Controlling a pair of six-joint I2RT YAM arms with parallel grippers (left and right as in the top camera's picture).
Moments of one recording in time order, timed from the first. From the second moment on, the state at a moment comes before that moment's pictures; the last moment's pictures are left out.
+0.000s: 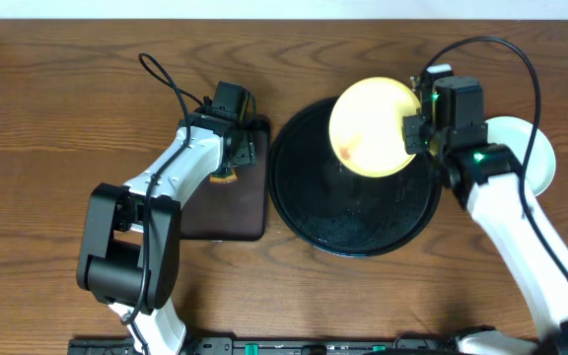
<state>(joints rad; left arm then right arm) -0.27 1.88 1.23 -0.63 -0.19 -0.38 0.25 1.43 1.08 -0.39 0.19 -0.05</state>
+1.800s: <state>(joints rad) -0.27 1.88 1.23 -0.63 -0.19 -0.38 0.71 1.44 1.09 -0.32 1.22 -0.16</state>
